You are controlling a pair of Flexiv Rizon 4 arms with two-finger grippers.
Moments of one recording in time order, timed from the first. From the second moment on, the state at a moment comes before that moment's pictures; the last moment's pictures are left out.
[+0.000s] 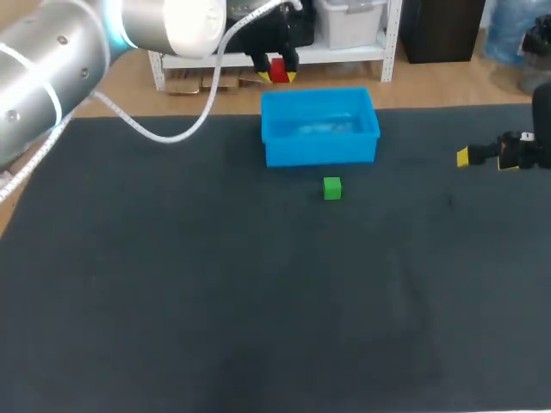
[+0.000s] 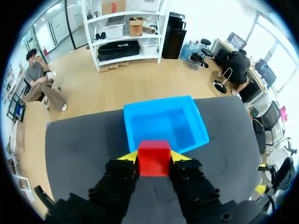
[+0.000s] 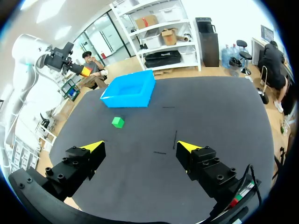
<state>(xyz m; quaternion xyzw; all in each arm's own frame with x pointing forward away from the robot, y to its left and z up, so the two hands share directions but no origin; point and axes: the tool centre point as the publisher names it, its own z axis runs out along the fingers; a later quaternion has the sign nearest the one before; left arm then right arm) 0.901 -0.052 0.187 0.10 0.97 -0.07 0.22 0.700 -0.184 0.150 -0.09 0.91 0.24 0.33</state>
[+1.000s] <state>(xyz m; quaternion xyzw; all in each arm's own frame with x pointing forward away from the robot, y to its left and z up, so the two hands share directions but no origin) 0.945 -0.071 0.180 0.11 0.96 -0.07 0.26 0.700 -0.184 0.150 -0.09 0.91 0.24 0.33</state>
